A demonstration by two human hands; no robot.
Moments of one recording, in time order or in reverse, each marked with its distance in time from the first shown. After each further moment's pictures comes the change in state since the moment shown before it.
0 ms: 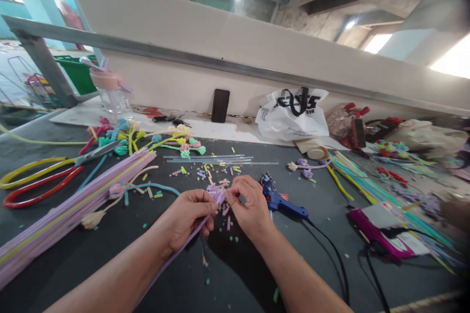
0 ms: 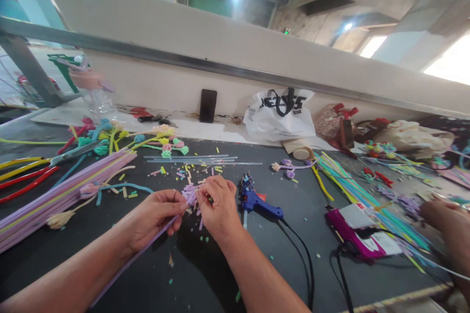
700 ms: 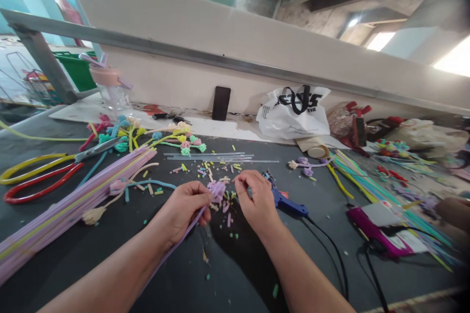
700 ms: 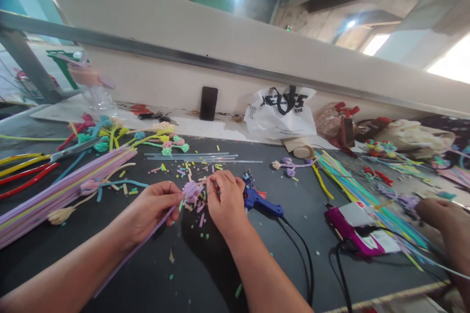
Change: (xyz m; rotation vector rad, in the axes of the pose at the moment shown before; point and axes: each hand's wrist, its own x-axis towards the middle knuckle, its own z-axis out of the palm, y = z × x) left_hand 0.002 0.002 -0.005 0.098 0.113 0.085; right_hand 0.002 0.005 -0.007 -0.118 0.015 0.085
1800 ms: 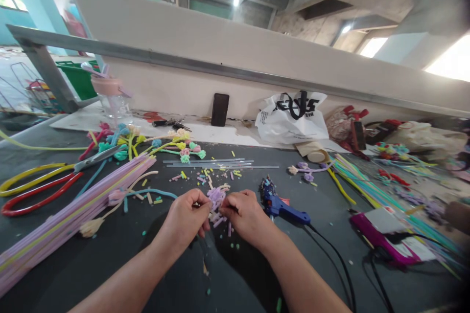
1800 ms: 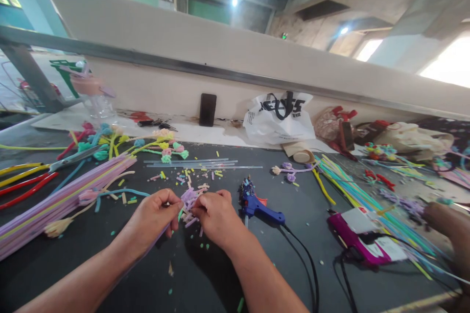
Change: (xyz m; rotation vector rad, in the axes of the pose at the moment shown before) left_hand -0.001 -0.001 0.008 0.458 0.213 0.128; right_hand -0.005 0.006 0.010 0.016 -0.411 -0.106
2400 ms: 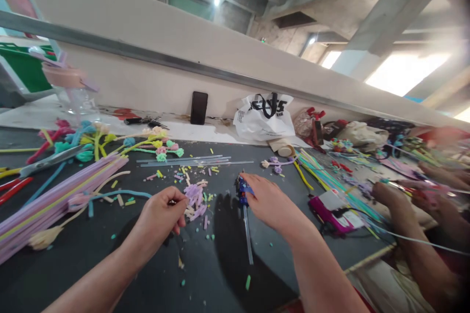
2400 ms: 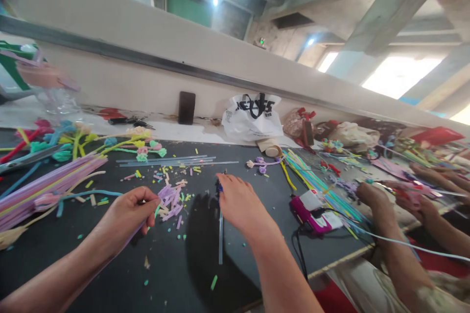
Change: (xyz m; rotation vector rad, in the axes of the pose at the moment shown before) left_hand 0.000 -0.011 0.001 0.034 -0.014 0.037; right_hand -0.037 0.013 -0.081 -0.411 -0.128 0.376
